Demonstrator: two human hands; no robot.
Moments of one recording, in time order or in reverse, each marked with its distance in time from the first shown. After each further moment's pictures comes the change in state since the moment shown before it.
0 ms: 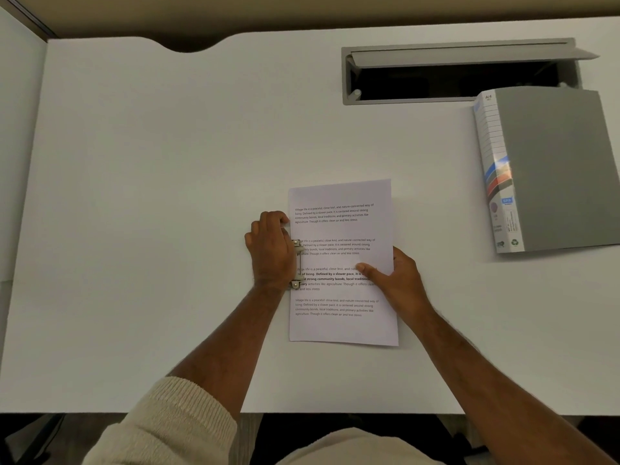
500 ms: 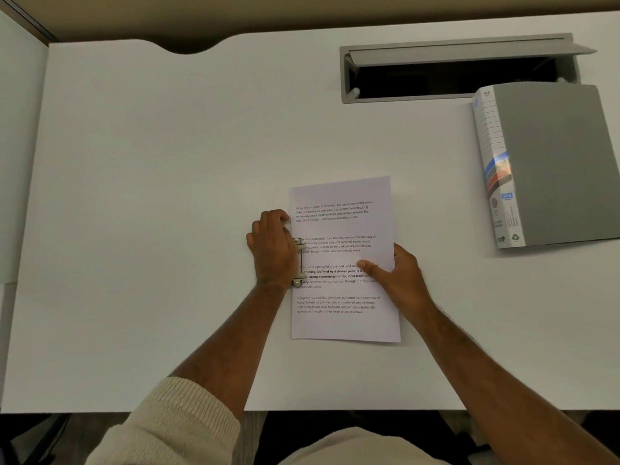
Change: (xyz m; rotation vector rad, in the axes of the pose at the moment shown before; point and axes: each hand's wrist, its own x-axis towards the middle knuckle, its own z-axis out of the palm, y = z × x) left_hand -0.002 0.005 -0.003 -0.030 -0.005 -0.035; right_hand -0.002 -0.002 0.001 0.004 0.013 -0.003
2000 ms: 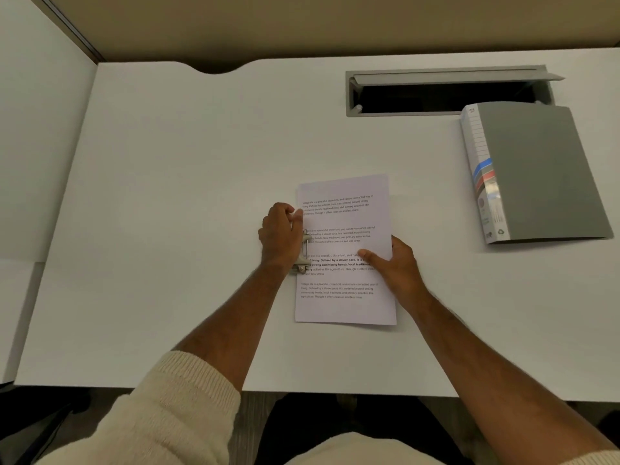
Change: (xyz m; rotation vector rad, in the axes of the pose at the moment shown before) left_hand 0.002 0.011 -0.020 -0.142 -0.149 -0.170; right_hand -0.010 0.000 0.001 0.008 0.017 -0.081
